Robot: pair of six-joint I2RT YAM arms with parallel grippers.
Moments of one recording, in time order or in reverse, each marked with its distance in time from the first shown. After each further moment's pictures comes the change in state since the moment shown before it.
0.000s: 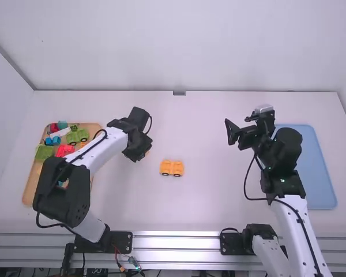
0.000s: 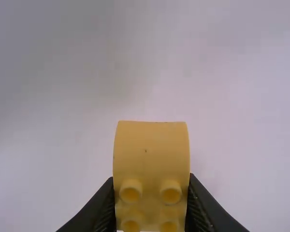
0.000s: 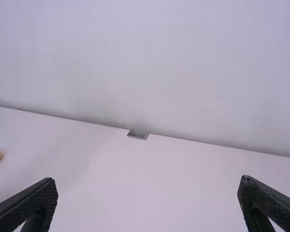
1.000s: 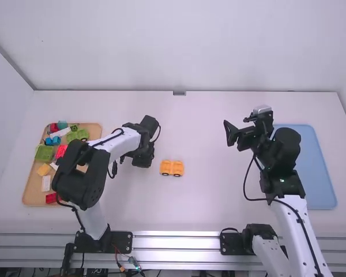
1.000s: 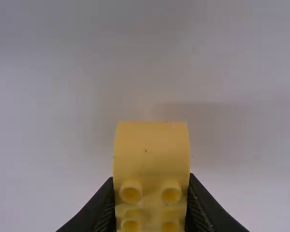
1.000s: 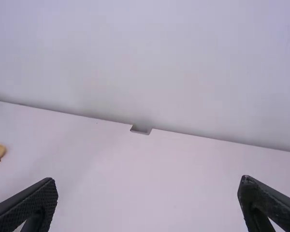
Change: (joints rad) left arm -0.048 0.182 0.000 0.021 -0.010 -0.518; right arm 0.011 0.000 0.000 -0.023 -0.001 0.002
